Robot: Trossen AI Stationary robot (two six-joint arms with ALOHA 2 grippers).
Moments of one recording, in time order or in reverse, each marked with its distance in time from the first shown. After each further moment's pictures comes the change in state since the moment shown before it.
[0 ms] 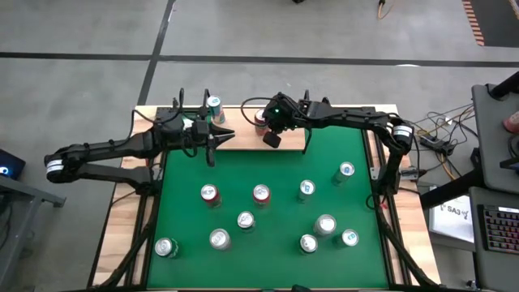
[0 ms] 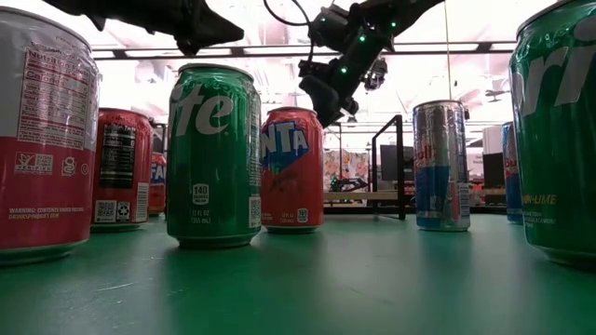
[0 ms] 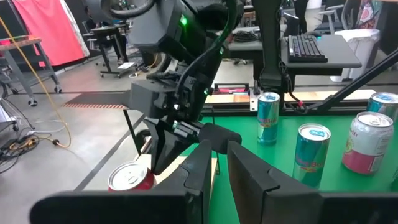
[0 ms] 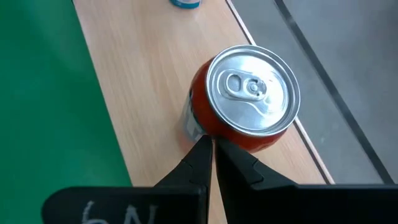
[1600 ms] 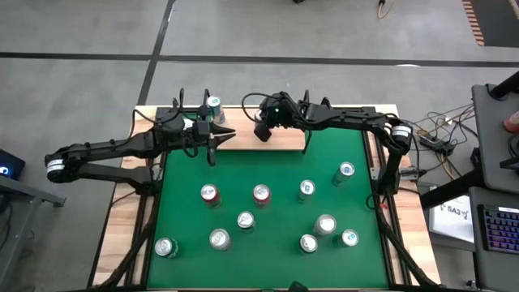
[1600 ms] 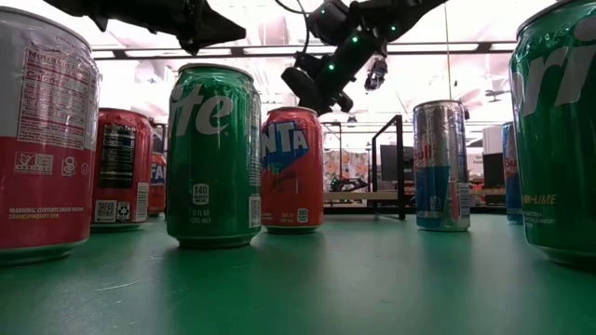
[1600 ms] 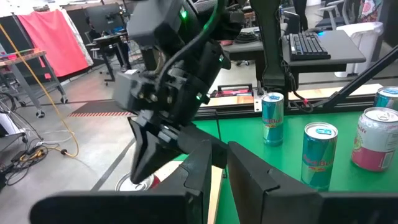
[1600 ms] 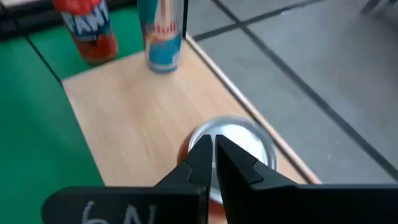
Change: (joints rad) left arm 0.000 0.009 0.000 0.027 -0.003 0.055; right arm 0.009 0.009 -0.024 0.218 0.081 0.149
